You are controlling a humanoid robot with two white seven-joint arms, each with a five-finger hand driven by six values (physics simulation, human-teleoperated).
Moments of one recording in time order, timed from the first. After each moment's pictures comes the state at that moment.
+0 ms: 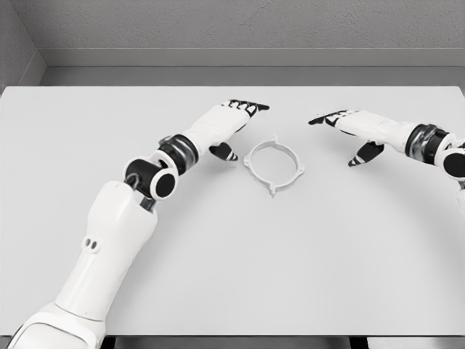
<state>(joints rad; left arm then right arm) -0.50 0.00 -0.36 -1.37 -0.96 -0.14 -0.45 -0.57 -0.56 0.37 -1.18 0.51 -0.49 0.61</state>
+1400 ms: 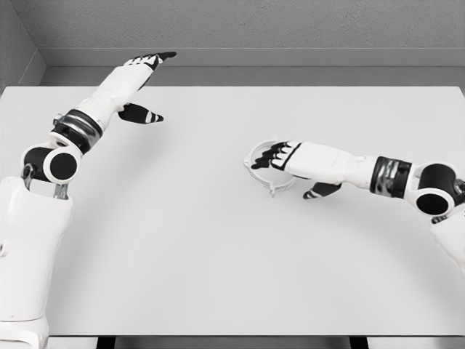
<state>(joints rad) -0.47 0.20 -0.10 -1.49 -0.72 -0.14 -0.45 -0.44 -0.55 0.43 -1.52 0.46 -0.61 0.61</state>
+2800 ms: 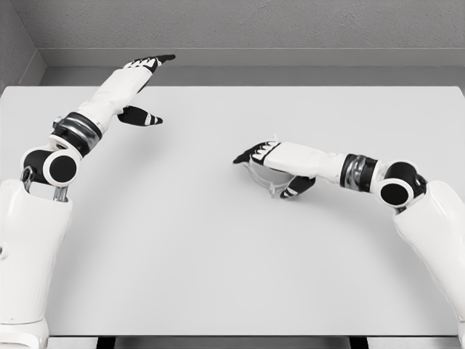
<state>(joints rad) -0.46 0.20 -0.09 -1.50 -0.72 -0.14 -0.45 -0.51 -0.40 0.47 -1.30 0.47 -0.60 0.61</state>
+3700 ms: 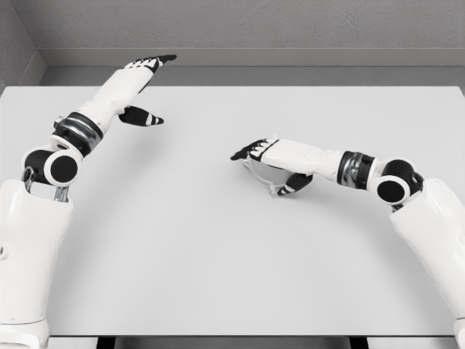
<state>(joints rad) -0.45 0.20 -0.10 -1.50 -0.72 -0.14 -0.45 -0.53 -0.38 0.47 -1.29 0.47 -0.58 0.61</state>
